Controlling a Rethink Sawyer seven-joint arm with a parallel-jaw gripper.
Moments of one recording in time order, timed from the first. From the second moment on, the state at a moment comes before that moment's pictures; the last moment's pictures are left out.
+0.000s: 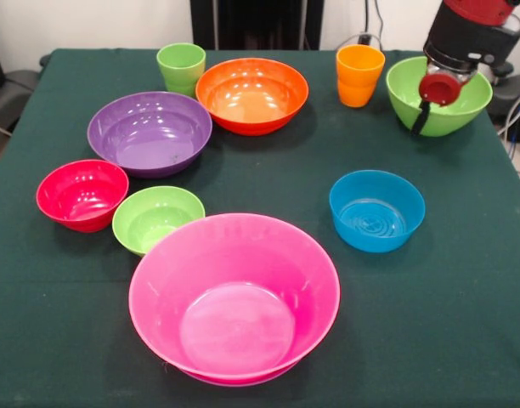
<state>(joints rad) 0.52 -0.30 -0.38 1.75 0.75 0.33 3.35</state>
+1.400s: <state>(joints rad) 0.58 -0.27 -0.46 1.63 0.74 0.53 3.35</state>
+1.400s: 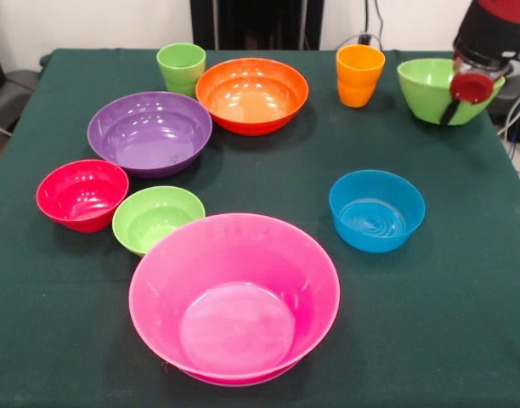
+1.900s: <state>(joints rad) 0.54 -0.33 -0.54 1.48 0.63 0.70 3.35</state>
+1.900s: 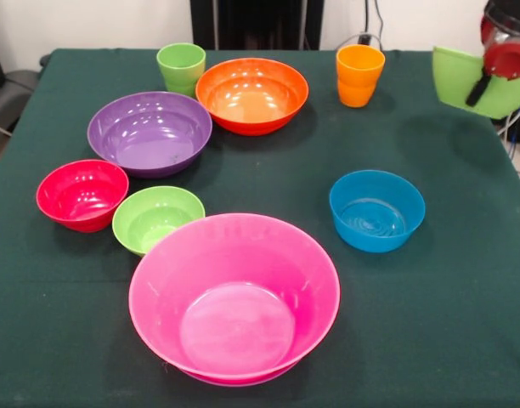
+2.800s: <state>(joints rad) 0.13 -0.41 -0.53 1.29 0.37 0.75 3.28</state>
